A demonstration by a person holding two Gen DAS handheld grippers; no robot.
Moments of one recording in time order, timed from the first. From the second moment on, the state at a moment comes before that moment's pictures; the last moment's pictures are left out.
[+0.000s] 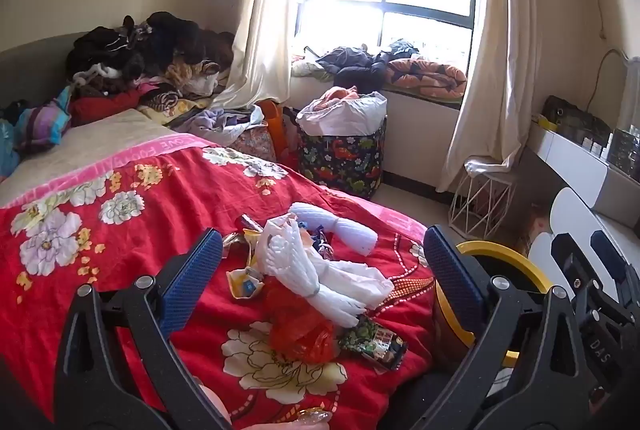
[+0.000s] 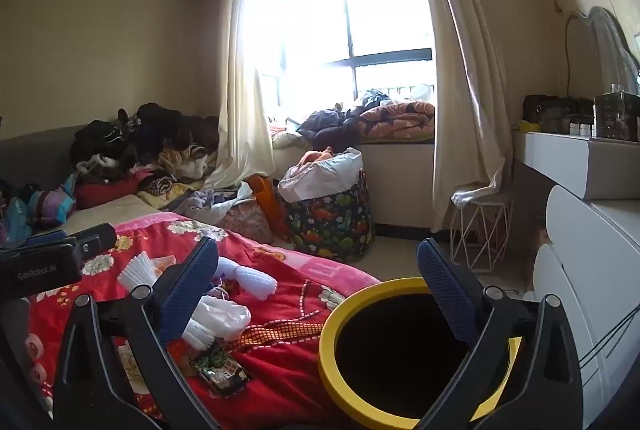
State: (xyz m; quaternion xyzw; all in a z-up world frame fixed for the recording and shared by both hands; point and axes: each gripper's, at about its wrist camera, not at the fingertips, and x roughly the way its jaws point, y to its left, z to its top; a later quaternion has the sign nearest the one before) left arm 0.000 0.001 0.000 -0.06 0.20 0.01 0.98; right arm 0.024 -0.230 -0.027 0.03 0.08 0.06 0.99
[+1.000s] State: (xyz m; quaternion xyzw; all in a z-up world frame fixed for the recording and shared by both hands) left arm -0.002 -0.002 0.003 -0.06 0.19 0.01 0.98; right arm 0.024 -0.231 -0.030 0.02 0.10 0.05 0.99
